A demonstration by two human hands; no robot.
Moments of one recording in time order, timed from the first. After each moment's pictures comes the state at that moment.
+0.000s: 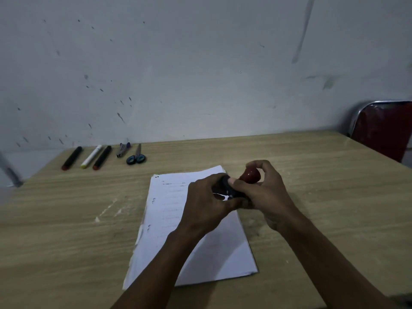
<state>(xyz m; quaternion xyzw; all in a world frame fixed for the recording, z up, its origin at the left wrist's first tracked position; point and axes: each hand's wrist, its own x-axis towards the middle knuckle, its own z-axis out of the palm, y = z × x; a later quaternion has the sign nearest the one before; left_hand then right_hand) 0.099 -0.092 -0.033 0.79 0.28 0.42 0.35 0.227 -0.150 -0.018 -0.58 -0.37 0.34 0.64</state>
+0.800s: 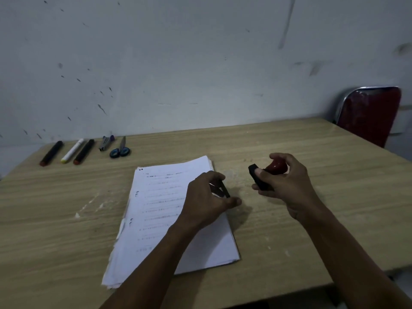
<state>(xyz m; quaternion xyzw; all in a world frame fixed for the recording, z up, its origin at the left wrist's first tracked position) 0.127 -0.090 -0.065 0.77 0.36 0.36 0.38 0.294 -0.177 -0.032 -0.63 -0.31 0.29 0.65</state>
